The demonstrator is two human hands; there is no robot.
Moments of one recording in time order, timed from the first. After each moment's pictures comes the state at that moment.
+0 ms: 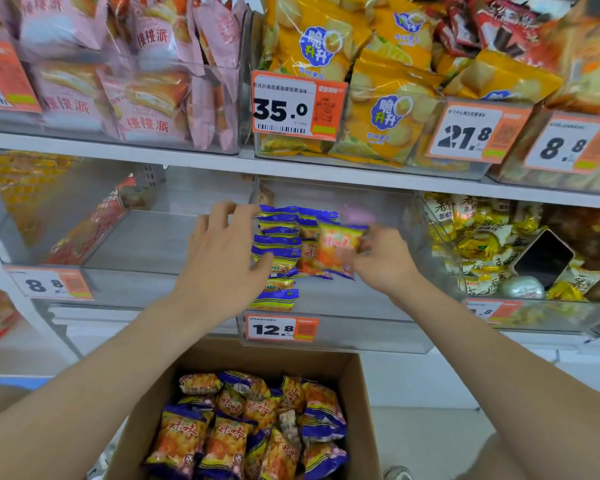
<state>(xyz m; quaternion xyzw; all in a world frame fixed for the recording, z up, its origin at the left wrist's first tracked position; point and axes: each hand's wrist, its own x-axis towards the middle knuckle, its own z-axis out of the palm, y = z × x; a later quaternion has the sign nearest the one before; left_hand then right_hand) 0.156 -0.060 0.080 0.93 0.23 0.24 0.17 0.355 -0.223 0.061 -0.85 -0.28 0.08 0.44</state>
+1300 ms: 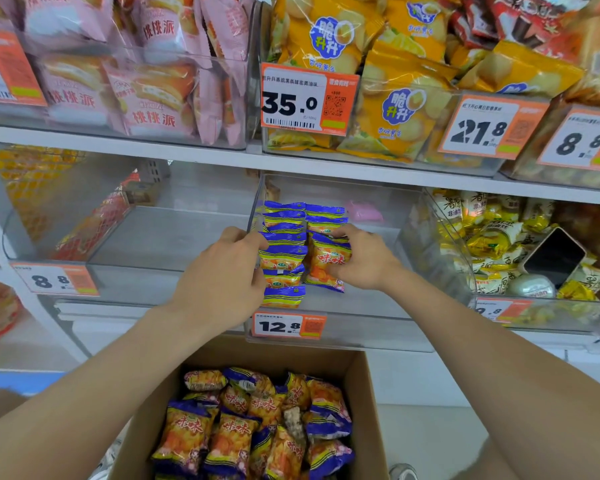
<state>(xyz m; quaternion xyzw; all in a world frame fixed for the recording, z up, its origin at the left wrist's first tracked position) 0.149 -0.050 0.062 0.95 0.21 0.19 0.16 0.378 -0.193 0.034 -0.90 -0.37 0.10 0.22</state>
